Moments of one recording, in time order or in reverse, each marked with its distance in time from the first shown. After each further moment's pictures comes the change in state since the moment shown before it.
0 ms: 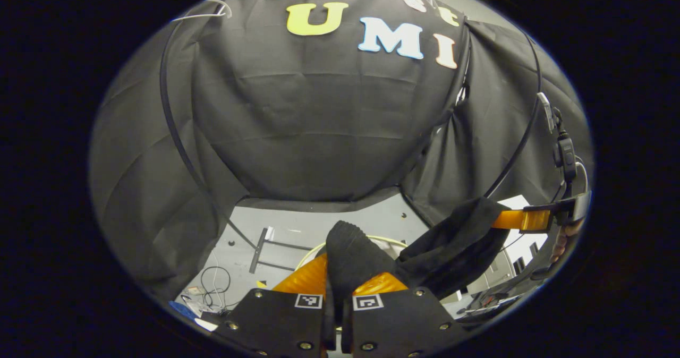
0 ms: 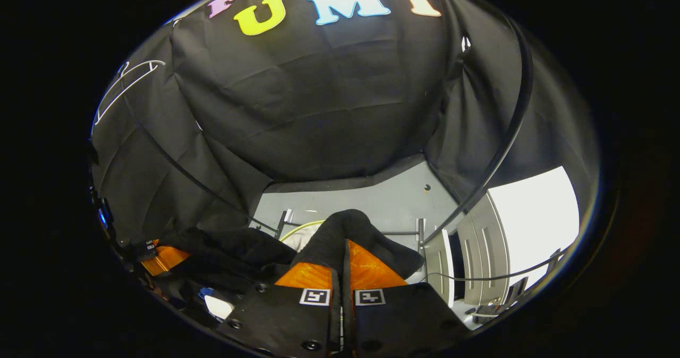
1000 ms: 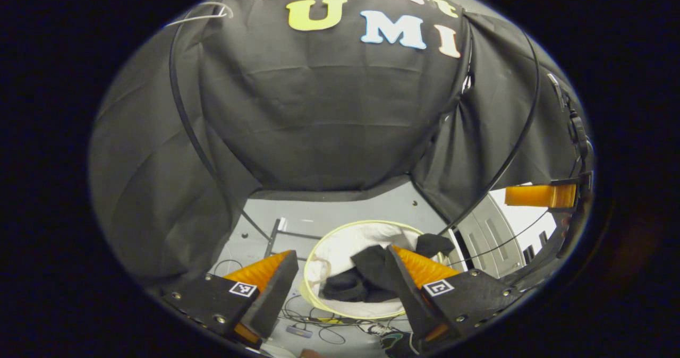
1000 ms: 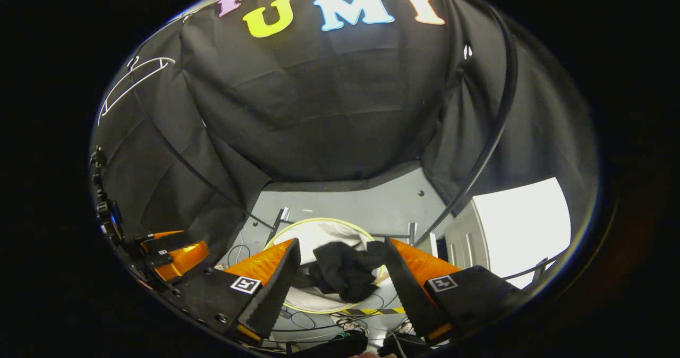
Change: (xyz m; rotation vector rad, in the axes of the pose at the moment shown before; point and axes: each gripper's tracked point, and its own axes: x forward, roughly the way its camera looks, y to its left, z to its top) left arm -0.036 0.005 -0.010 0.046 0.019 0.077; right arm -0.042 -0.032 0.016 -0.060 -0.053 -0.014
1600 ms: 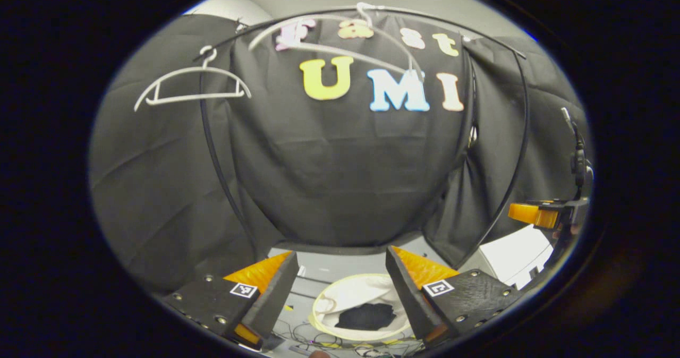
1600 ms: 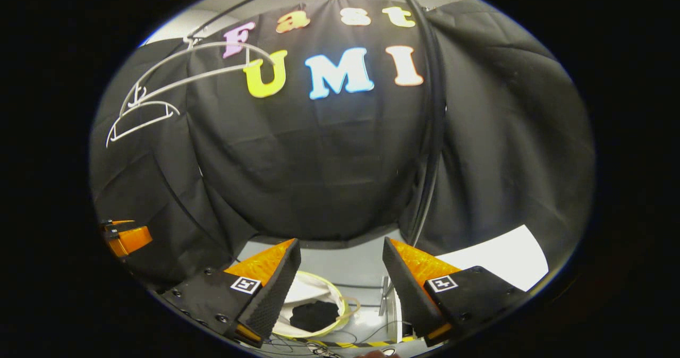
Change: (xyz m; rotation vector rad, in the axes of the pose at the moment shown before) left arm -0.168 -0.046 0.161 -0.015 -0.345 0.157; right arm -0.115 -0.066 0.113 -0.039 -0.388 -0.036
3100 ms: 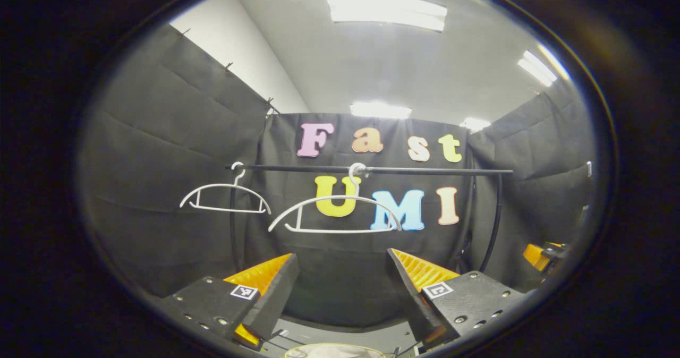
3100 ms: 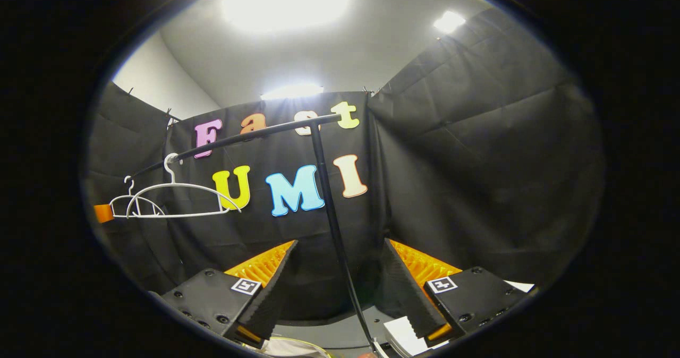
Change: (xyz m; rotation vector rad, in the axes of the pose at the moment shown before) left arm -0.195 -0.025 0.238 -0.114 -0.538 0.075; right arm -0.156 -0.076 0.138 0.110 -0.540 -0.217
